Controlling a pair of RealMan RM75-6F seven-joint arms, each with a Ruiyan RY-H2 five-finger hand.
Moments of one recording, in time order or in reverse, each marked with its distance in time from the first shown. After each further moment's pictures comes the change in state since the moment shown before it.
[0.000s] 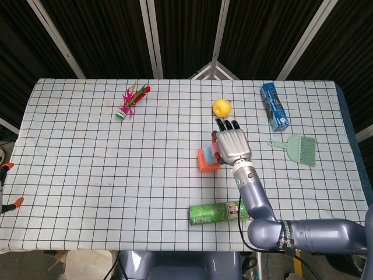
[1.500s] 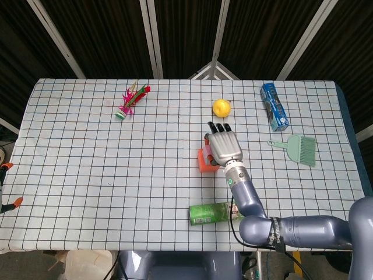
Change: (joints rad) left arm -0.002 0.000 -0.003 0.002 -0.013 -0.005 0.006; right arm 0.018 -0.078 0.004 0.080 0.008 -0.034 -0.004
